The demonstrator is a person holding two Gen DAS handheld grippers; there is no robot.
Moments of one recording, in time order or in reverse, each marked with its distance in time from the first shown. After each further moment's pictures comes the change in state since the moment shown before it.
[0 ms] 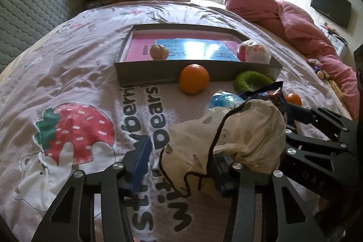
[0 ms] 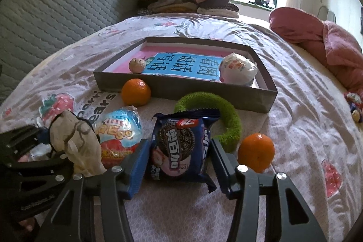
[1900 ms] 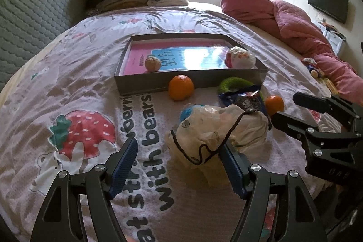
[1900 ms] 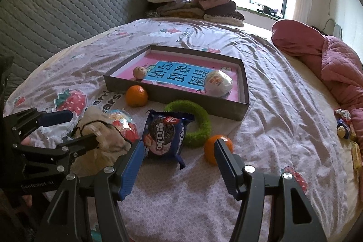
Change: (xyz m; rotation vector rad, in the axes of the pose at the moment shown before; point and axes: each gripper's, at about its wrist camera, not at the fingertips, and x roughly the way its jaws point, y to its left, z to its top) left arm -0.036 -0.019 0.006 0.020 -0.009 0.028; right arm -0.053 -0.018 0.005 -0.106 -0.005 -0.003
